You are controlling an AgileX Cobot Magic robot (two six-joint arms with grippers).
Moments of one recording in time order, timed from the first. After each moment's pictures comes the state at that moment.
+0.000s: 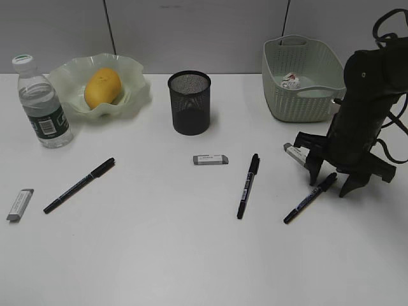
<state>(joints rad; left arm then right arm) -0.20 0.12 -0.53 -0.06 1.07 0.07 0.26 2.06 -1.19 -0.01 0.72 0.81</state>
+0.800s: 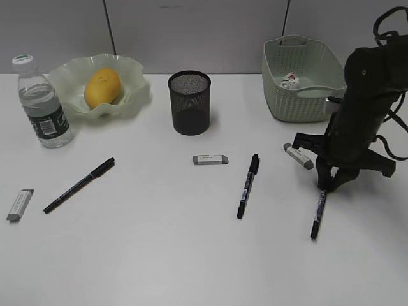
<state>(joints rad) -0.20 0.12 -0.53 -0.06 1.07 0.07 0.26 2.06 -1.20 0.00 0.73 0.70</state>
